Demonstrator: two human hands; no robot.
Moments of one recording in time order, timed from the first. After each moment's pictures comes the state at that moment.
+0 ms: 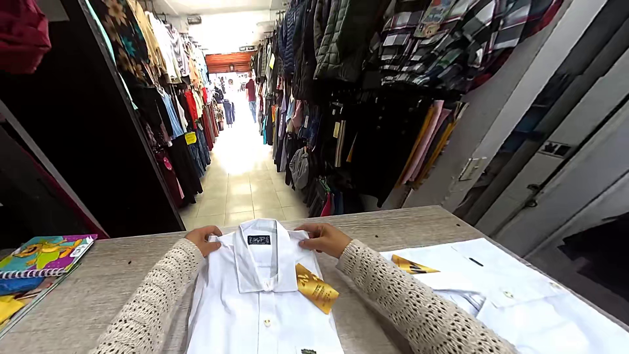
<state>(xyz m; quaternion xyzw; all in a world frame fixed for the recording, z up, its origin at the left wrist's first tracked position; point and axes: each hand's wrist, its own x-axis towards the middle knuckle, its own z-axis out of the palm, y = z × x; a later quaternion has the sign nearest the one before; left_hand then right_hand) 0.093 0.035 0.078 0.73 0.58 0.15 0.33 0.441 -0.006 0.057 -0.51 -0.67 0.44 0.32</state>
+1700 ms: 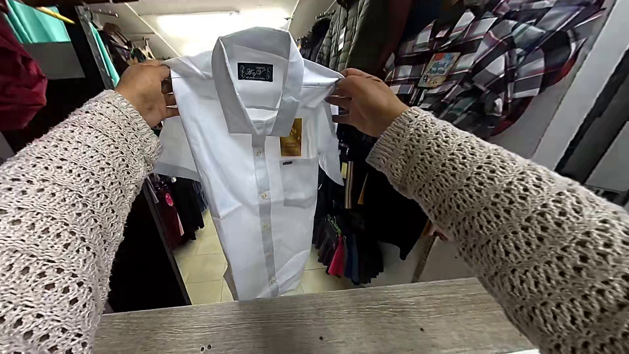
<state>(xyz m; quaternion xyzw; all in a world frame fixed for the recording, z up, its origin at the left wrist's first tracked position) 0.098 0.215 0.431 0.63 0.35 0.61 0.33 0.482 0.153 0.384 -0.40 -0.63 0.25 0.62</state>
